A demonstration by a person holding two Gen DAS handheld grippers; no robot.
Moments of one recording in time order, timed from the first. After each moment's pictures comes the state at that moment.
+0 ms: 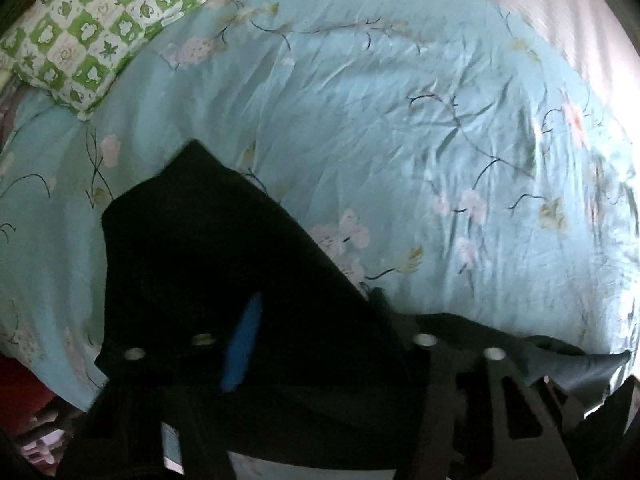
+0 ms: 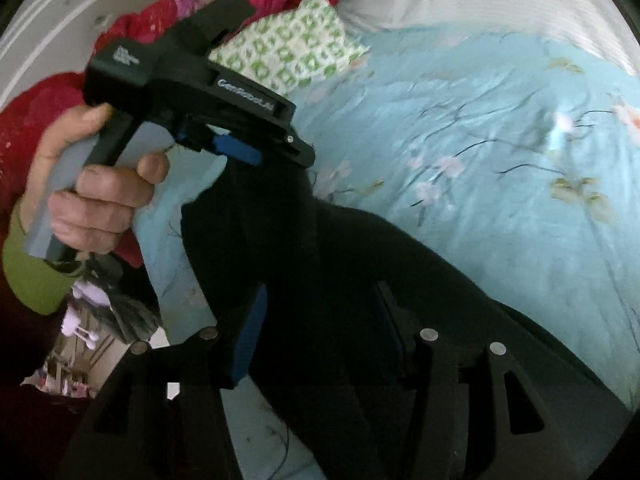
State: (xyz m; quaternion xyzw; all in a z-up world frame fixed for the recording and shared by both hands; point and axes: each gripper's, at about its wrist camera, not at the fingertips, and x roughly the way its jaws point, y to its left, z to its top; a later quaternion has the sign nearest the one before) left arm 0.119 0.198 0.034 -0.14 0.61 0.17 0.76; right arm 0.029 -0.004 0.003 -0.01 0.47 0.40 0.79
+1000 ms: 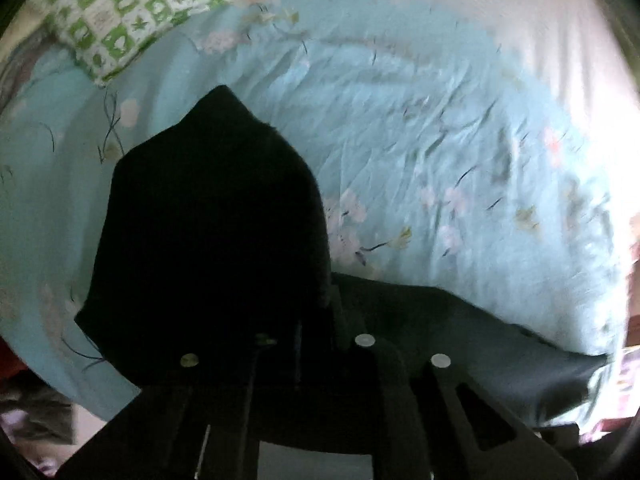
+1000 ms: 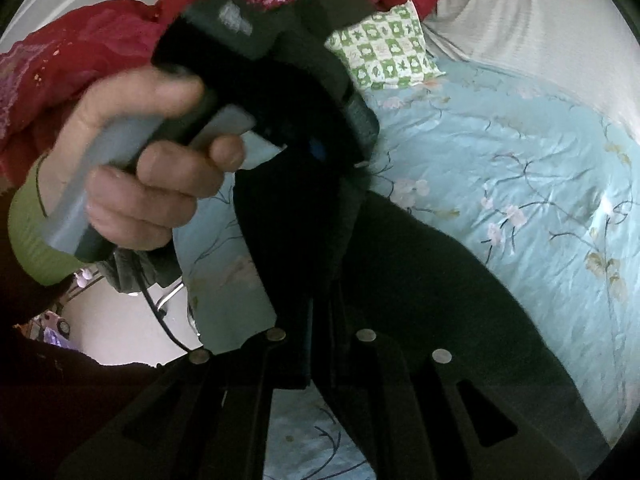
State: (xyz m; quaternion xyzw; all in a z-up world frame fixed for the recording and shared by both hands) left arm 0.062 0.200 0.049 -0.22 0.54 0.16 0.80; right arm -0.011 0.023 0.033 -0.12 0.41 0.46 0.78
